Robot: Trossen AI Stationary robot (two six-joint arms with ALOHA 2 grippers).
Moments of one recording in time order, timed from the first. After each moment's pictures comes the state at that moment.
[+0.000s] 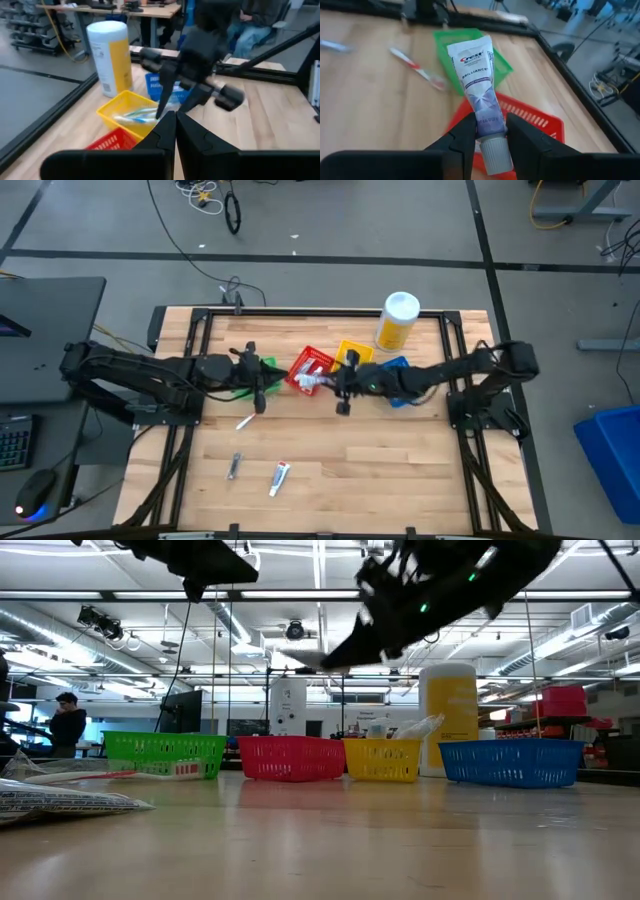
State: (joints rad) left arm -0.10 0.96 0.68 0.04 -0.36 -0.12; right arm 0.01 1.61 0.85 0.34 0.26 -0.13
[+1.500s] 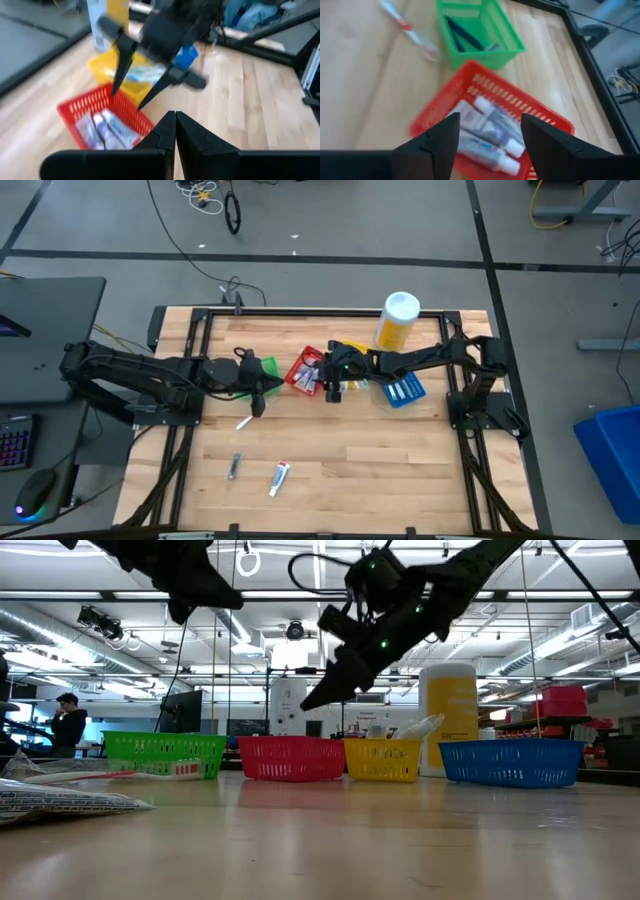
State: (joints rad) left arm -0.10 0.96 0.68 -0.15 -0.31 -0.32; right arm -0.14 1.81 1.06 0.13 0.08 -0.30
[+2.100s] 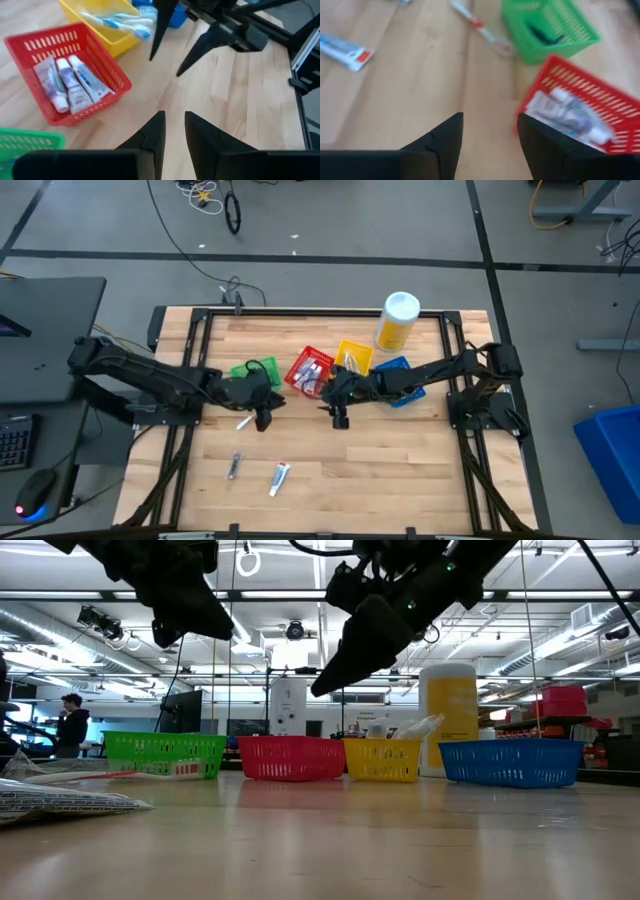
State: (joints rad) left arm -0.21 1.08 0.68 -0.20 -0.29 -0.58; right arm 0.05 1.74 1.06 -0.03 0.08 -0.11
